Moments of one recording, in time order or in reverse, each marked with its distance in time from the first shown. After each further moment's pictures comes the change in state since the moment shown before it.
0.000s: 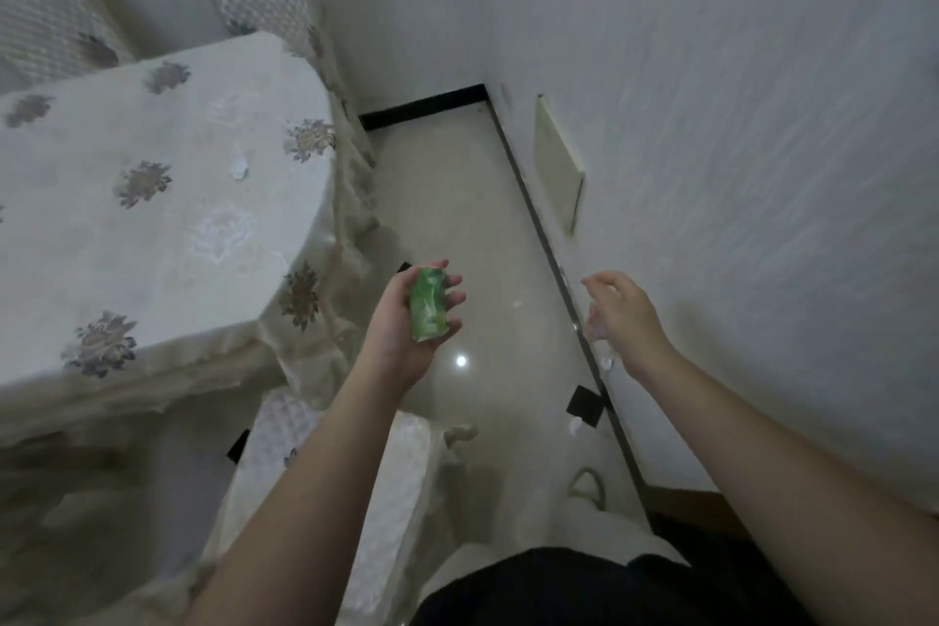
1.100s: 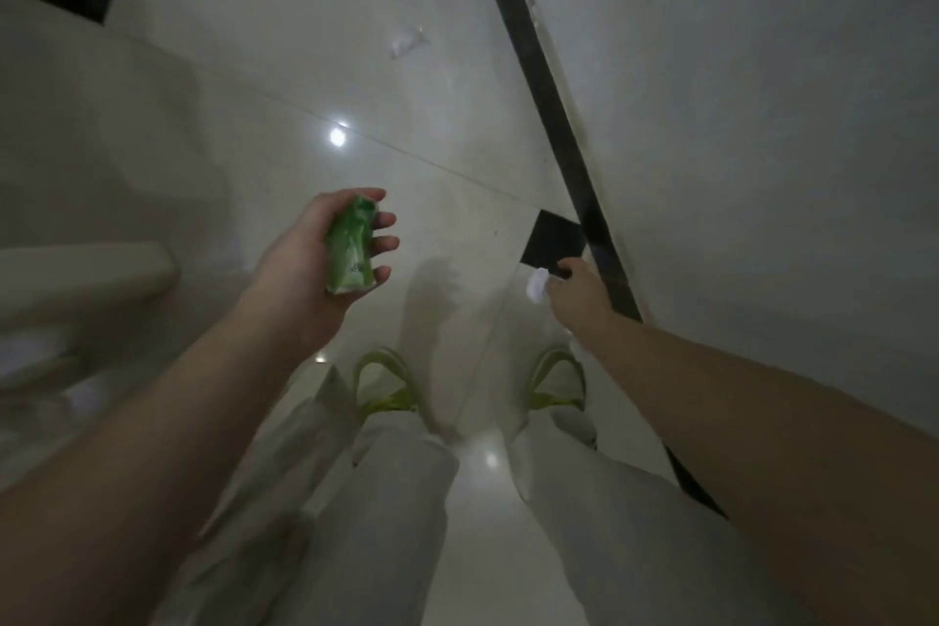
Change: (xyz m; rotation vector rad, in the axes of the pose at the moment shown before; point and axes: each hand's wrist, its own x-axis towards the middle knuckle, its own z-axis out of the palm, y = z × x) left_hand 0.440 -0.371 -0.241 0.301 0.114 -0.472; right_hand 0.353 0.599 0.087 -0.528 0.024 0.689
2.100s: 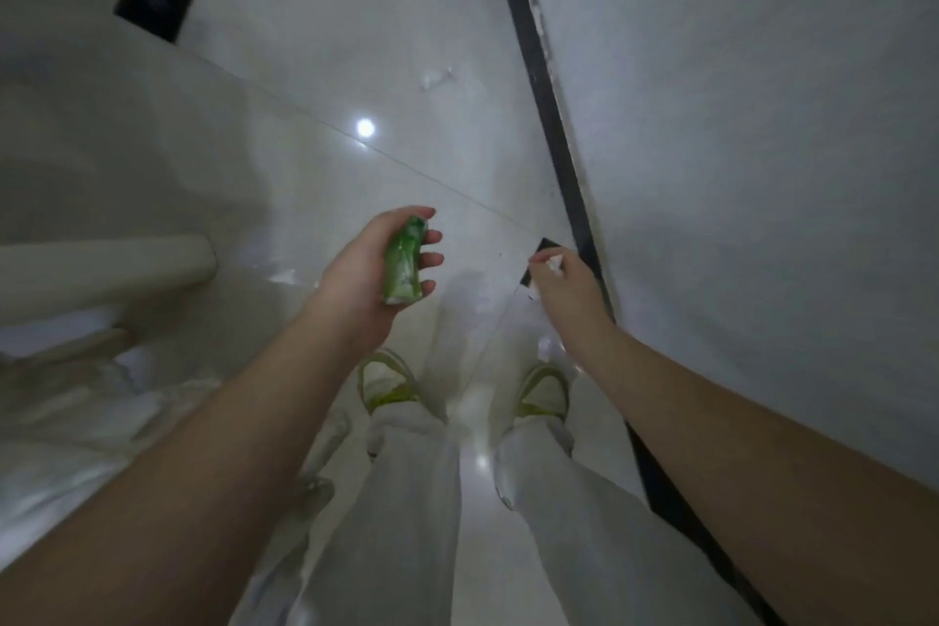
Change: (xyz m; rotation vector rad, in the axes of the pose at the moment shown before) left_hand -0.043 0.038 0.051 -0.038 0.041 -0.062; right_hand -0.102 -0.096 -0.056 0.331 -0.043 -0.167
